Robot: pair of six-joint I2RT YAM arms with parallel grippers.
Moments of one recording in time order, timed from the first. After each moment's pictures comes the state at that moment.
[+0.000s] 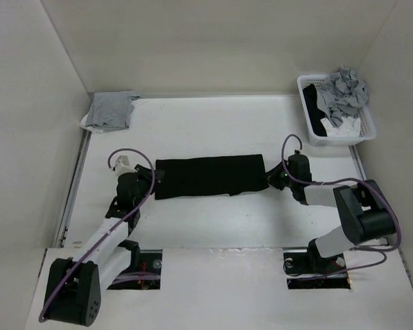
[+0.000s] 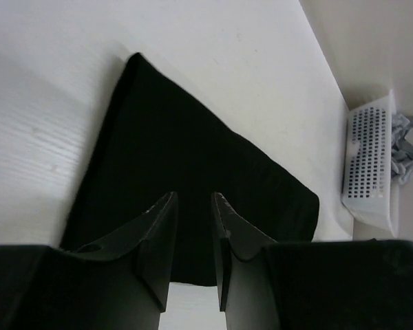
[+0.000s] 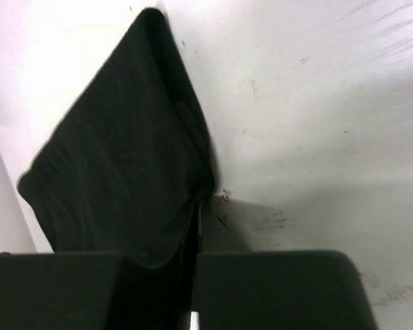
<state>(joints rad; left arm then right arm) -0.14 0.87 0.20 0.30 0.02 -0.96 0.23 1.53 0.46 0.41 -0.19 0.95</state>
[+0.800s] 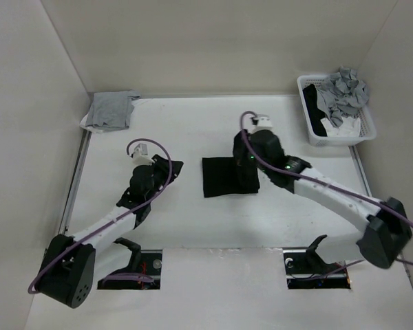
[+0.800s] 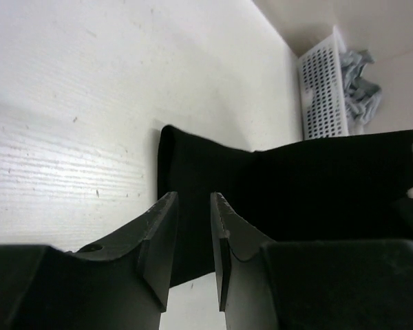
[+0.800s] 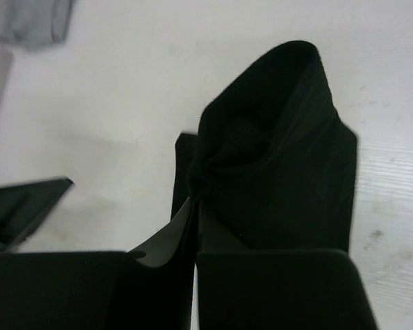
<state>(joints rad) -0.40 1.07 0.32 0.49 -0.05 -0.95 0.68 1.26 0.98 -0.14 0.23 0.57</state>
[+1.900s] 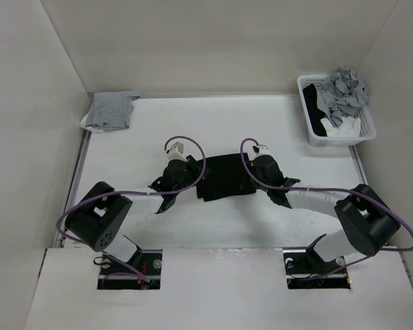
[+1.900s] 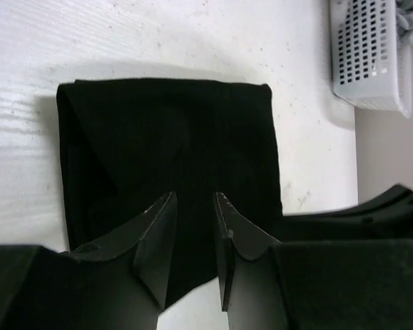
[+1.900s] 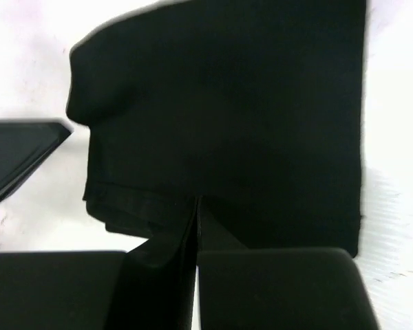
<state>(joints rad) -0.62 1.49 0.48 0.62 -0.07 -0.96 0.66 1.44 0.63 0.21 0.03 0.68</state>
